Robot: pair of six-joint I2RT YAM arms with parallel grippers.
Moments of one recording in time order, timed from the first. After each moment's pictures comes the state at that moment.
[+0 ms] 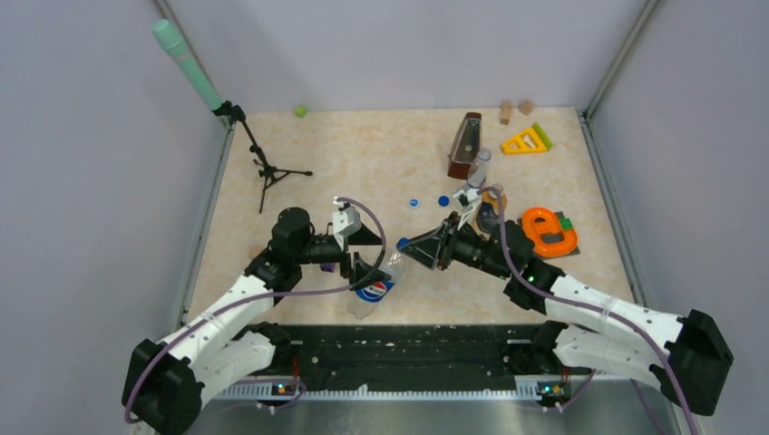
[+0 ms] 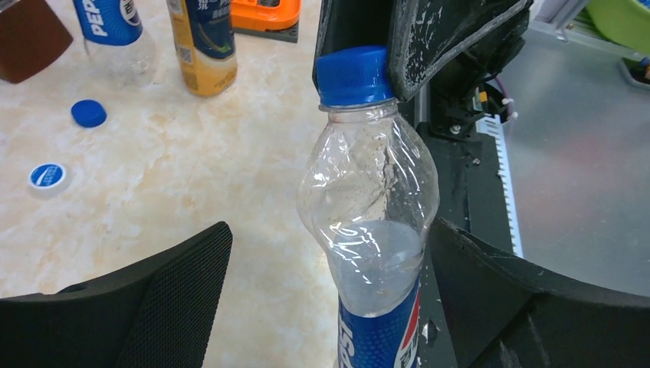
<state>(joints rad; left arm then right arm) -0.51 0.92 0.52 0.15 0.92 0.00 0.89 0.93 0.56 0.34 -0.21 0.65</state>
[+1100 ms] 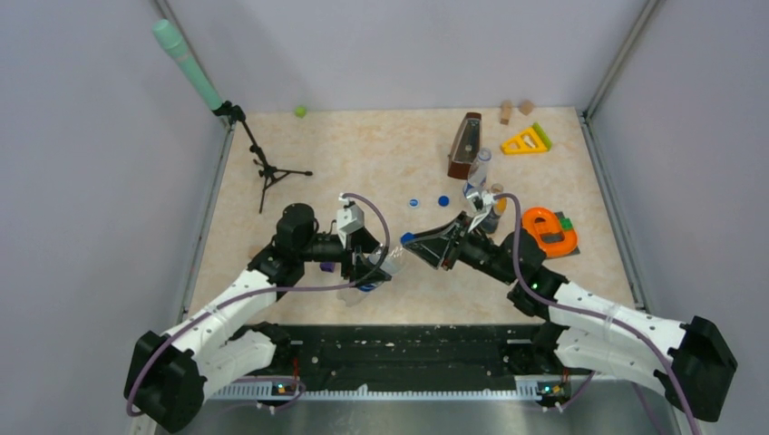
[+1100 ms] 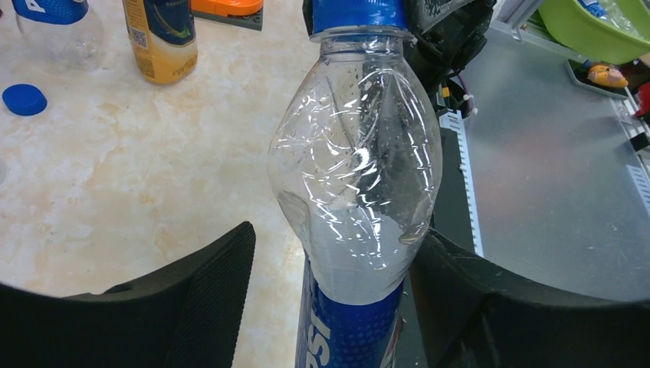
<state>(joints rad) -0.51 0.97 0.55 0.13 1.01 -0.06 0.89 0.88 0.47 0.53 -0.19 0.67</state>
